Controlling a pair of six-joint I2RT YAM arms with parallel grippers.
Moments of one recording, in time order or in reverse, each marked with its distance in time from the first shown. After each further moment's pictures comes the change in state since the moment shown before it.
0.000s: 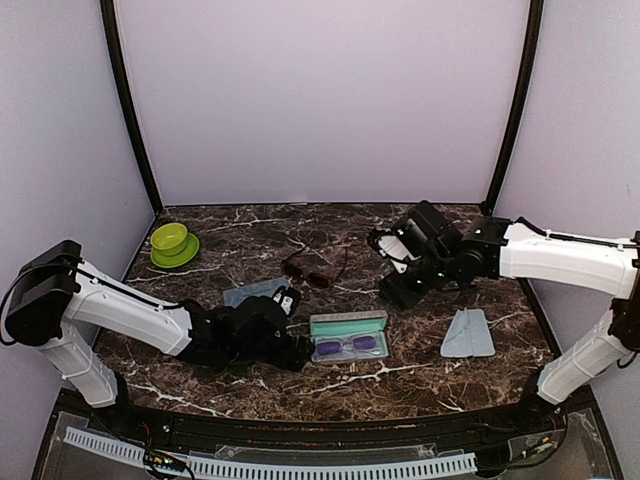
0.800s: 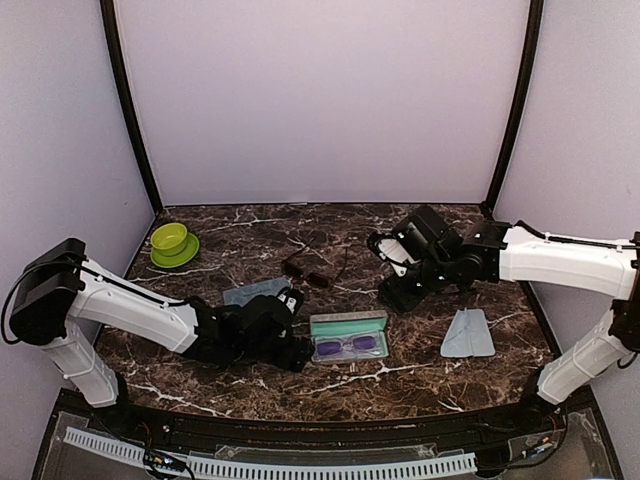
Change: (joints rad) left arm -0.002 0.028 0.046 -0.080 -0.011 -0.002; right arm -0.005 -0.005 -0.029 0.028 -0.023 0.011
